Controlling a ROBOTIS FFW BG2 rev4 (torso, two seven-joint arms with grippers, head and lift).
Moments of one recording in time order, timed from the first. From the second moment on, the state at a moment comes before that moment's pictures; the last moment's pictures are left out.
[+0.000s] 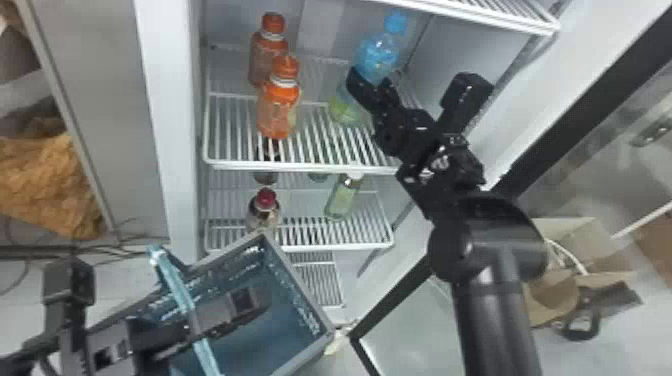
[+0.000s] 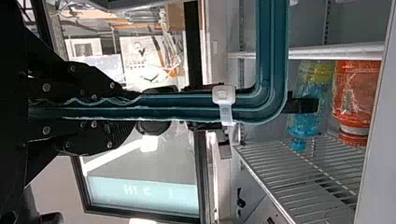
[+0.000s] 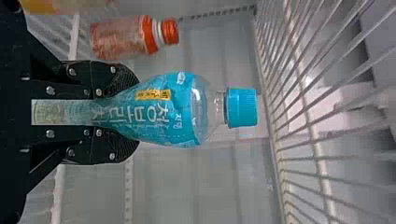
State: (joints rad) left arm 0.33 0.10 0.04 -1.83 1.25 1.27 -0.71; right arm 0.00 -0.15 -0.10 -1.89 -0.26 0.37 0.29
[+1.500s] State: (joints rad) left arm 0.34 0.10 0.04 -1.83 1.26 1.26 -0.70; right arm 0.54 -0.15 -0.12 -2.48 -0.47 0.73 0.44
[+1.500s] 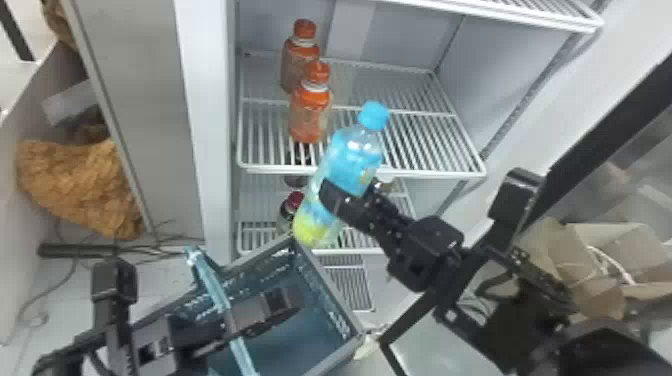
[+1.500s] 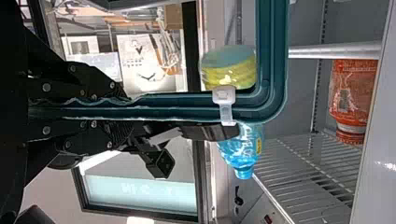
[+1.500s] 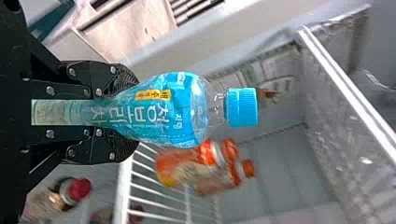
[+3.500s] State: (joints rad) left arm 0.34 0.10 0.04 -1.83 1.27 1.25 -0.70; right arm 0.71 -0.15 -0.15 -2.24 -0.50 0.34 0.57
